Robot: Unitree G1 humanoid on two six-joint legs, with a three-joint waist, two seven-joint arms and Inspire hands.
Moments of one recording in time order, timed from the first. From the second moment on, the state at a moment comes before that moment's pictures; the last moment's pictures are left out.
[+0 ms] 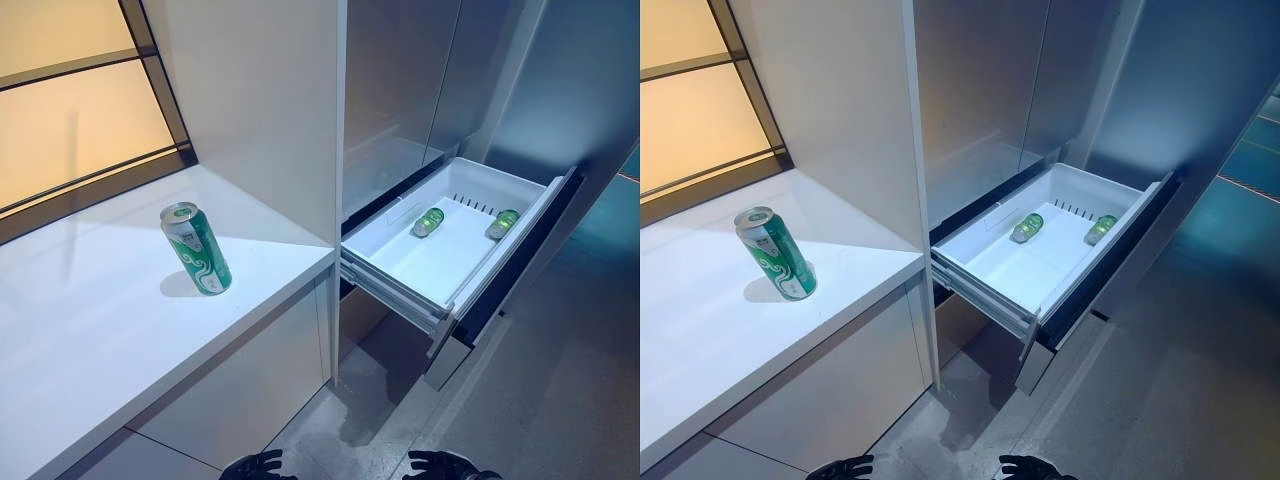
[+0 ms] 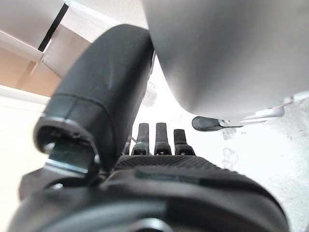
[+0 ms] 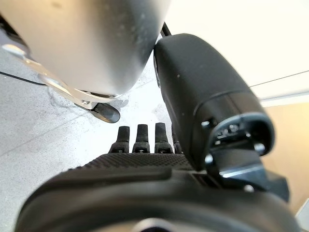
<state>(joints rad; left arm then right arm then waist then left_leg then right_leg) 0.00 0.24 -0.22 1.24 -0.21 -0.10 -0.29 -0.05 -0.28 0.18 1.25 0.00 -0.07 0.31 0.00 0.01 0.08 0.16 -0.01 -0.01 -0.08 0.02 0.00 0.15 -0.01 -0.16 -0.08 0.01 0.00</state>
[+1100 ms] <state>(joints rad) -0.05 0.40 -0.38 0.57 -0.43 -0.34 -0.55 -0.07 -0.30 0.20 1.22 0.00 -0.03 0.32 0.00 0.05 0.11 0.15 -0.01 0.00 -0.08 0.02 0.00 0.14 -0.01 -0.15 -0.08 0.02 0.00</state>
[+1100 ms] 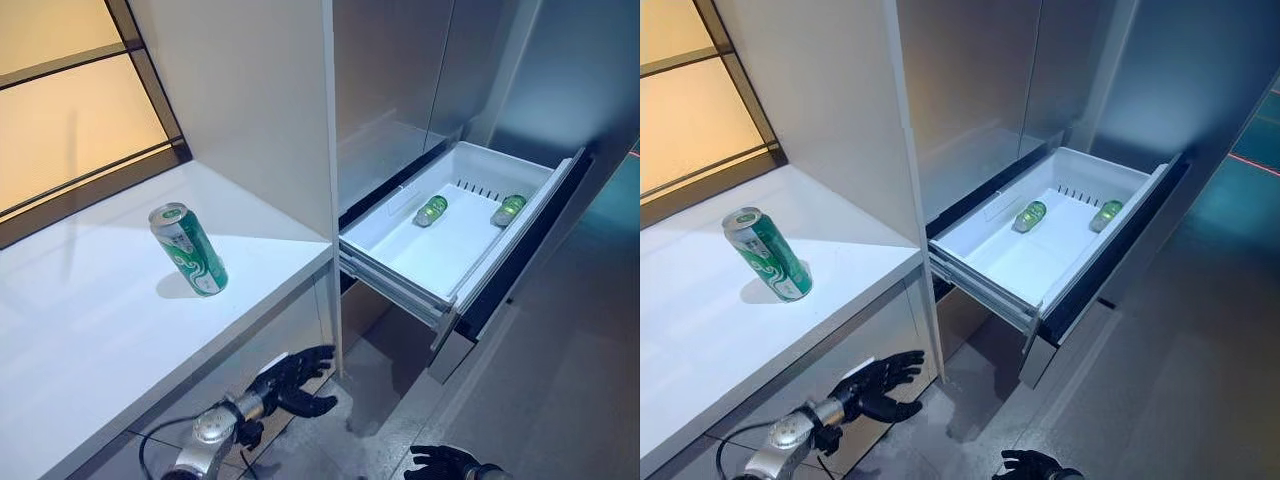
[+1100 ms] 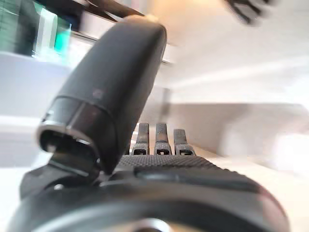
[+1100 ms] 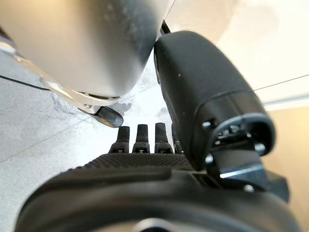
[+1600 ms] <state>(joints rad) -0.16 0.48 -0.18 -0.10 -0.88 -0.24 -0.53 -0.06 -0.30 0.22 1.25 0.00 -0.08 0.32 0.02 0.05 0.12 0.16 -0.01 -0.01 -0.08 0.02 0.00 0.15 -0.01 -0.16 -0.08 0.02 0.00</state>
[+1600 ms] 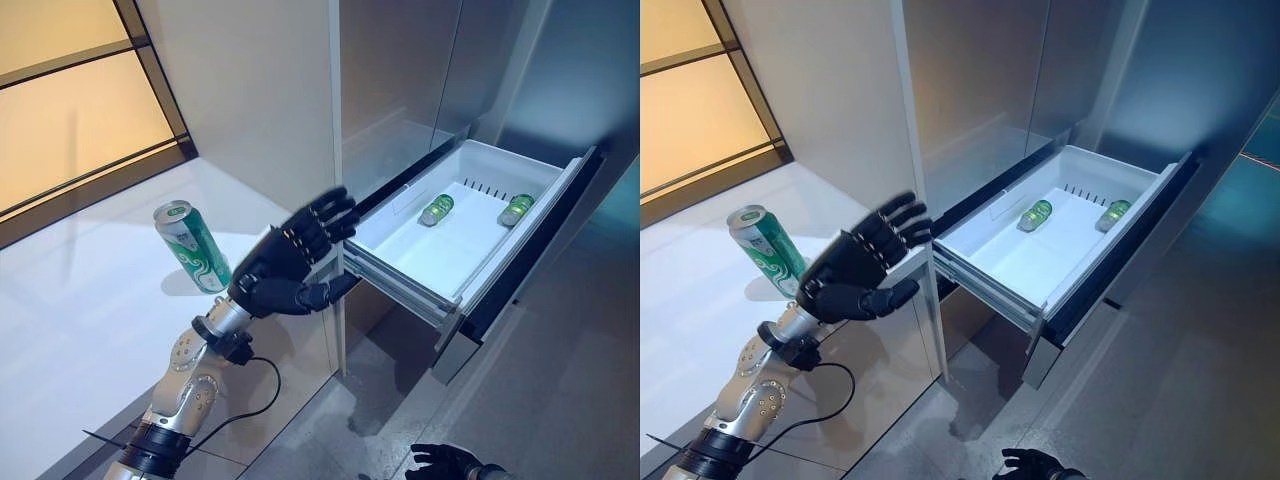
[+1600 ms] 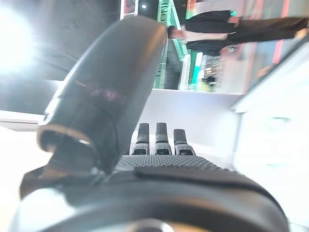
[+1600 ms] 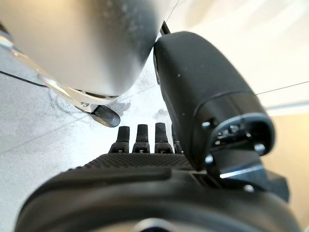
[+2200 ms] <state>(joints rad) -0.22 0.57 -0.05 -0.14 -0.73 -0.36 -0.12 -0.06 -0.27 0.32 1.25 -0.04 -0.09 0.30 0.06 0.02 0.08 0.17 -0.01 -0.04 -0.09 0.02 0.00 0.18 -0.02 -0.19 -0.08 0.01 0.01</state>
